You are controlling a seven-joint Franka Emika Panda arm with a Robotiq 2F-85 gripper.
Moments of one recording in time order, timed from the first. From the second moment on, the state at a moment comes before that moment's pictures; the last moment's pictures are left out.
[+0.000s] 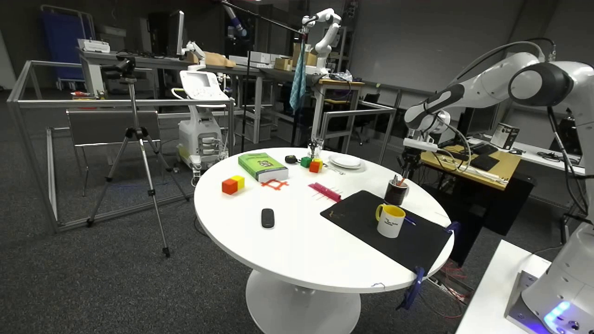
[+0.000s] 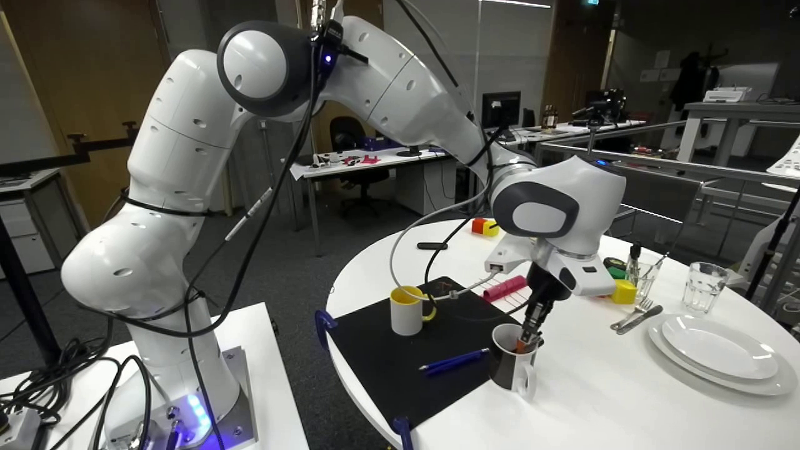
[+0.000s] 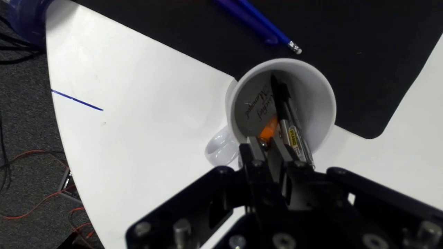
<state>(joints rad) -0.25 0.56 -0.24 -1.72 0.28 2.11 0.44</state>
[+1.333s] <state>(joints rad) -0.25 0.44 -0.23 -1.72 0.28 2.11 0.43</state>
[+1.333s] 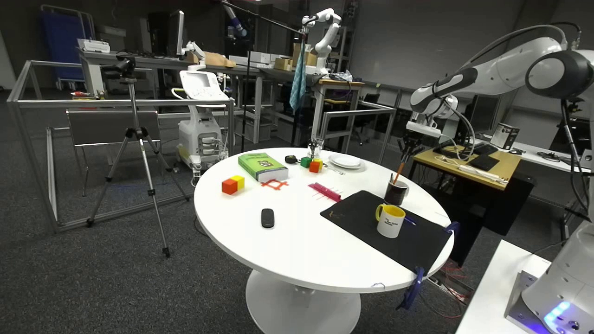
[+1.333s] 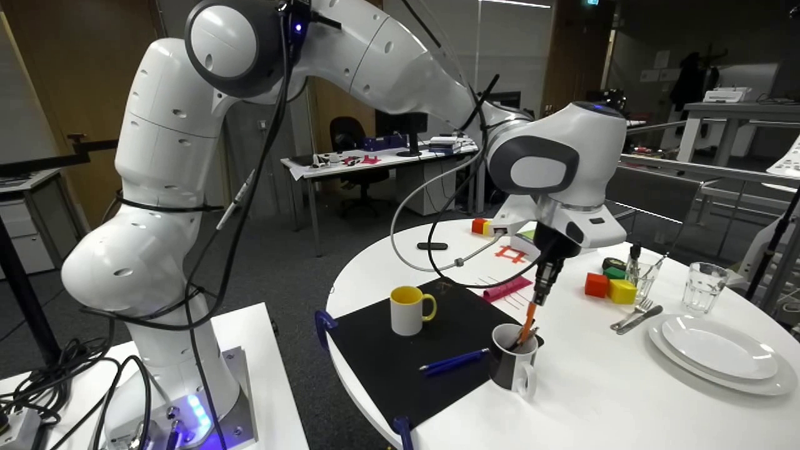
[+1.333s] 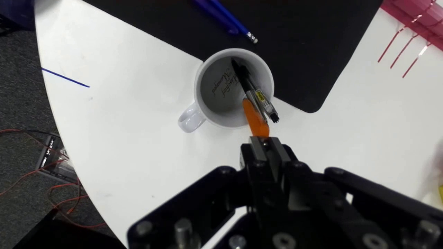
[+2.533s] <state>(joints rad) -0.23 0.26 -0.22 -1.74 0.27 1.84 0.43</state>
